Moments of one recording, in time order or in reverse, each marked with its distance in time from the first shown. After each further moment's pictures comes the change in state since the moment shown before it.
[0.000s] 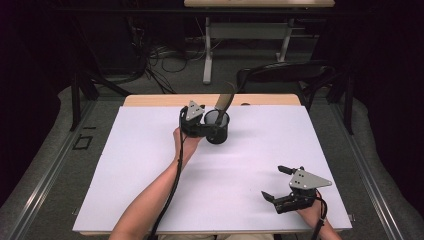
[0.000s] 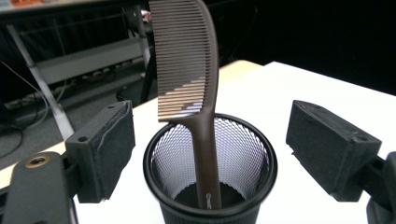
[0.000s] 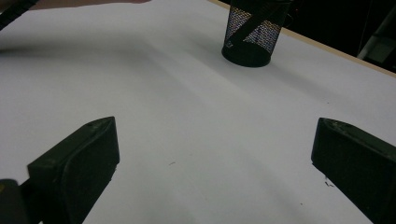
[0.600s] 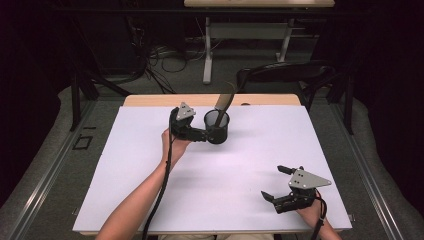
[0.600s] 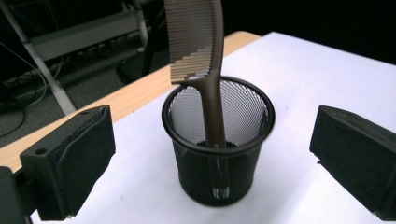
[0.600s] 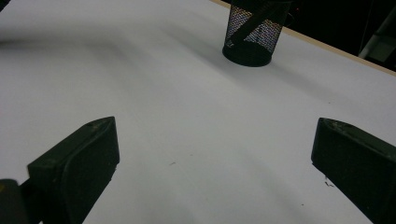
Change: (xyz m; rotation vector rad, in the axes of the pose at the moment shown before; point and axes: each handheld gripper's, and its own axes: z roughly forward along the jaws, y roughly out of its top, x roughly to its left) left arm 0.010 0.001 -0.031 0.116 -0.015 0.023; right arm 0.000 0.000 0.001 0.004 0.004 0.004
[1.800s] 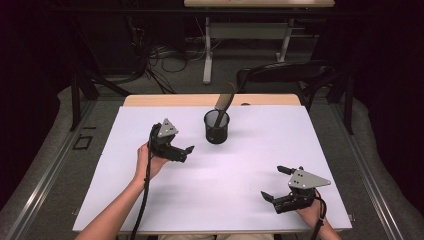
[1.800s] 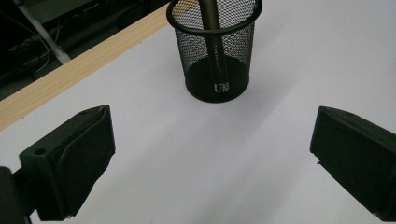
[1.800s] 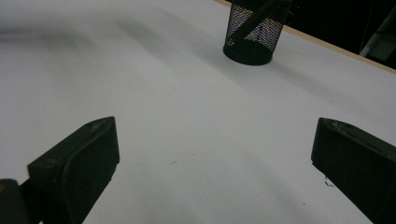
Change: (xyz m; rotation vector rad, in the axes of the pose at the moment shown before) left arm 0.000 -0.039 -0.065 0.177 0.006 0.069; right arm 0.000 0.000 0.001 0.001 0.000 0.001
